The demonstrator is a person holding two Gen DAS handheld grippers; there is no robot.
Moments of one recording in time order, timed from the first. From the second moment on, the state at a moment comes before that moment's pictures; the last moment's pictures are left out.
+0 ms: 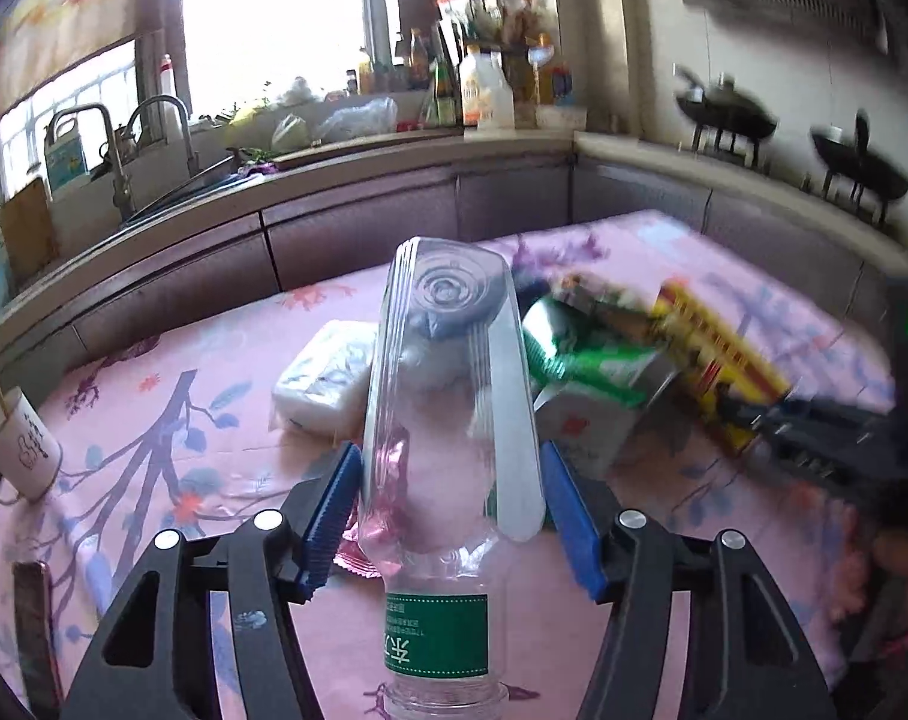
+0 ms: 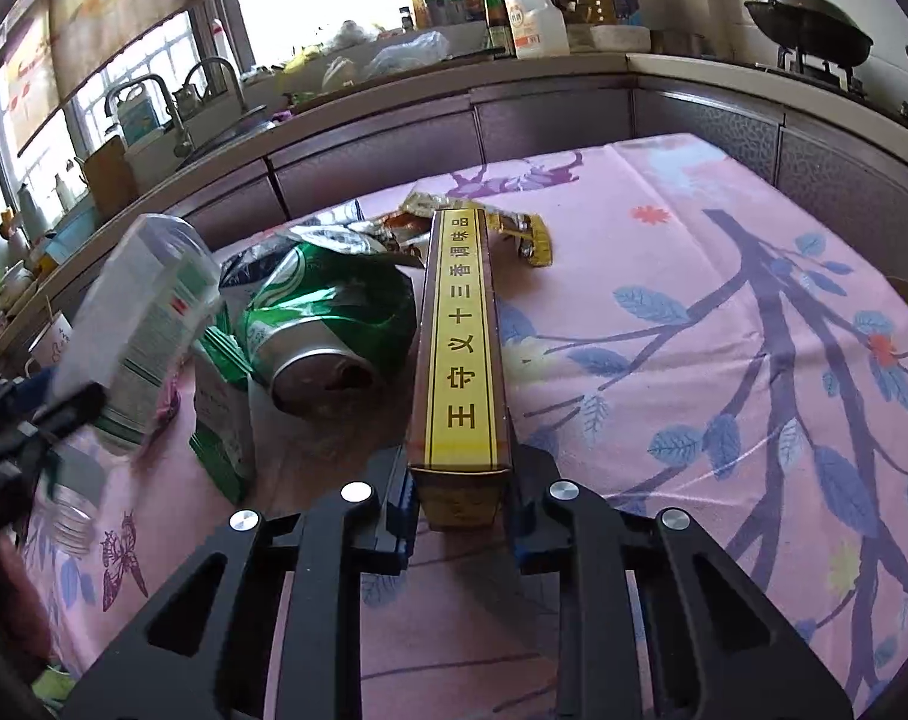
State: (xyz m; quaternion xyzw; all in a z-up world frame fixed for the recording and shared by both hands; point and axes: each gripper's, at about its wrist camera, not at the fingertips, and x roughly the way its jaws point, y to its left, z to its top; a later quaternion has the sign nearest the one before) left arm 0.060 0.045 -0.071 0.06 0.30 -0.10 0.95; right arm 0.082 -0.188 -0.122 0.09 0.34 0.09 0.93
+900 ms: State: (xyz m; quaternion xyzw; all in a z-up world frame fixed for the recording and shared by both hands) left arm 0.089 -0.064 -0.070 0.03 0.39 -0.25 0.89; right arm 0.035 -0.281 -0.123 0.15 0.32 0.02 0.94
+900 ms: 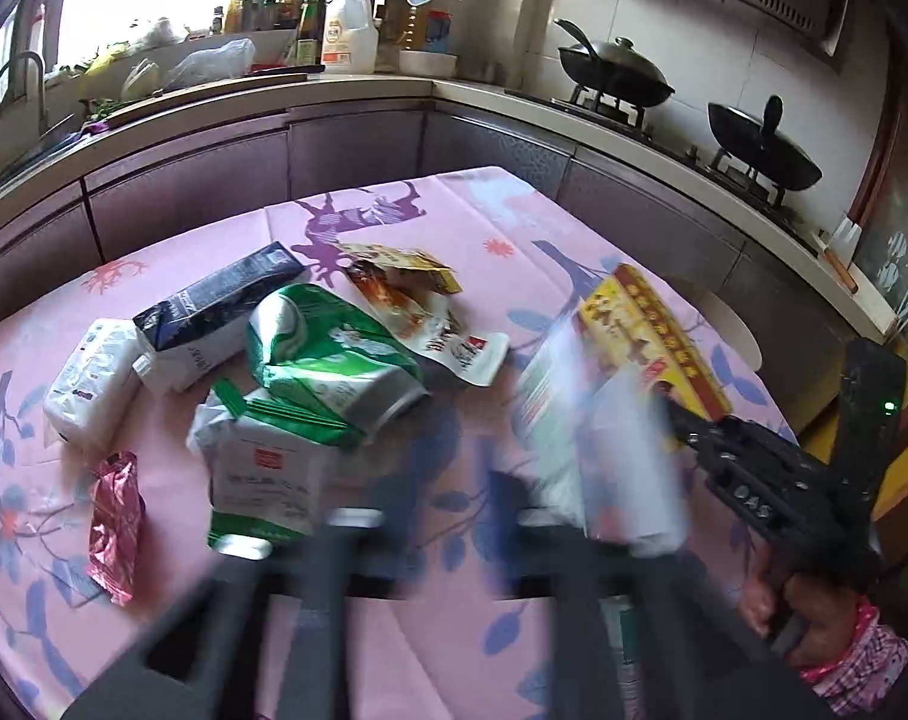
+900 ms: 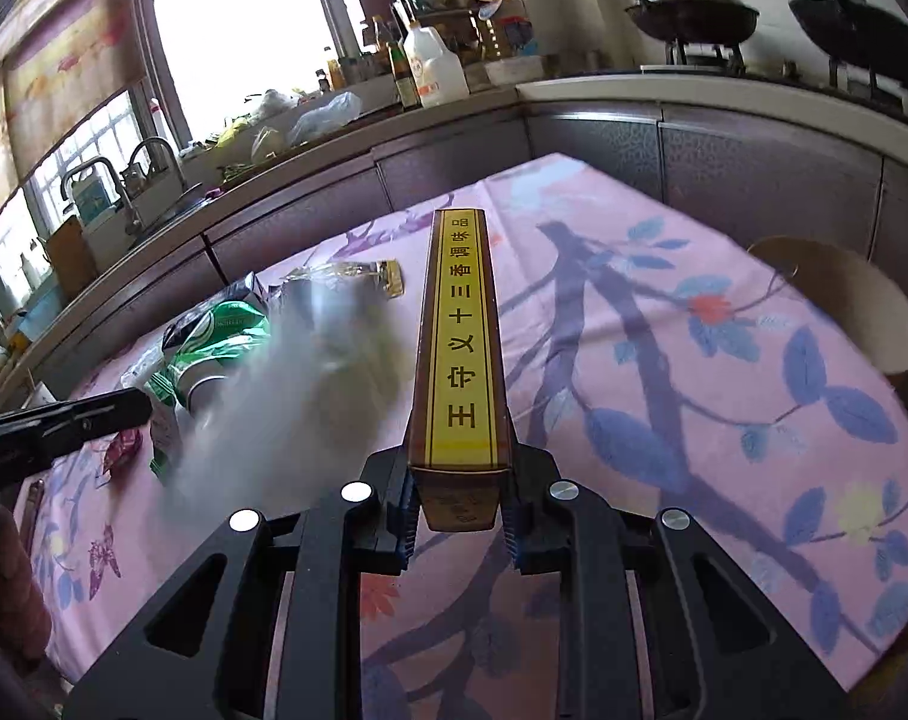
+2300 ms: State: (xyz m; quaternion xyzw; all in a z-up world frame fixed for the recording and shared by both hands) left arm 0.145 -0.351 -0.077 0.14 0.46 -0.45 0.75; right arm 0.020 -0.506 -0.128 0.26 0.30 -0.13 0.91
